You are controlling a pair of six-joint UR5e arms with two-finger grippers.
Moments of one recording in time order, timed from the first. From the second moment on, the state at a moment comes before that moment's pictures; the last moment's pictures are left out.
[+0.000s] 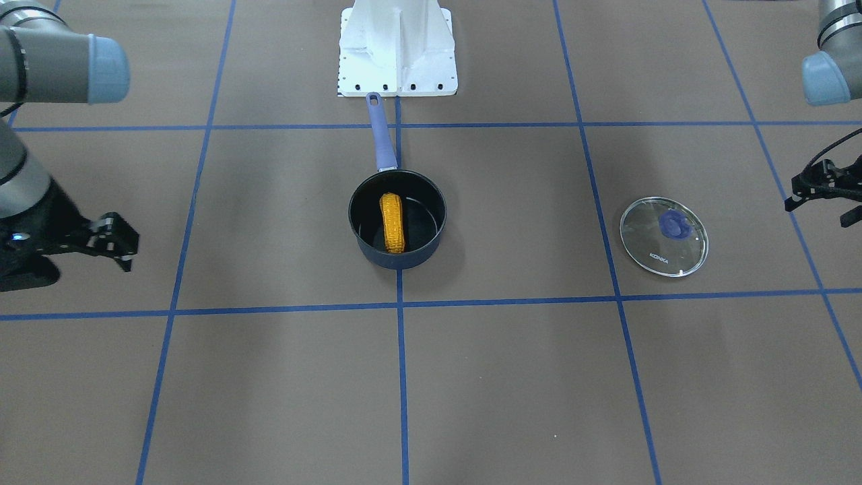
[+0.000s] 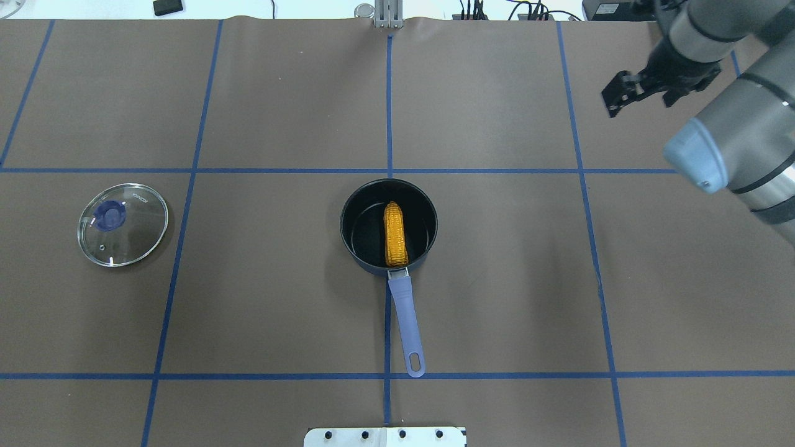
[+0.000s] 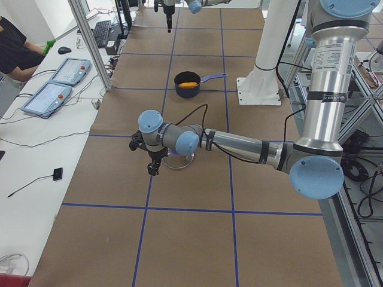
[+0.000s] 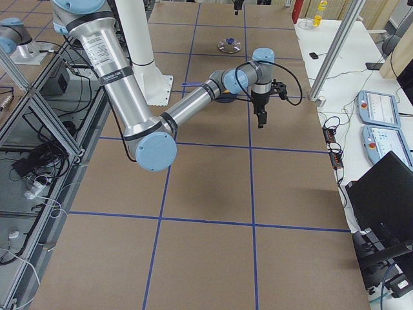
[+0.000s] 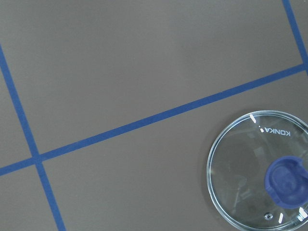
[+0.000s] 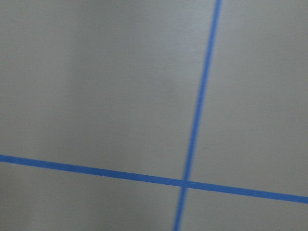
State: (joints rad) left arm -1.32 -1.64 -1.67 -1.73 -2.37 -0.08; right arm 1.12 -1.15 1.76 -1.76 2.10 0.44
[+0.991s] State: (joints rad) left arm -1.36 -1.59 -1.66 -1.73 -2.36 -0.08; right arm 1.43 -1.52 1.71 -1.70 2.23 0.21
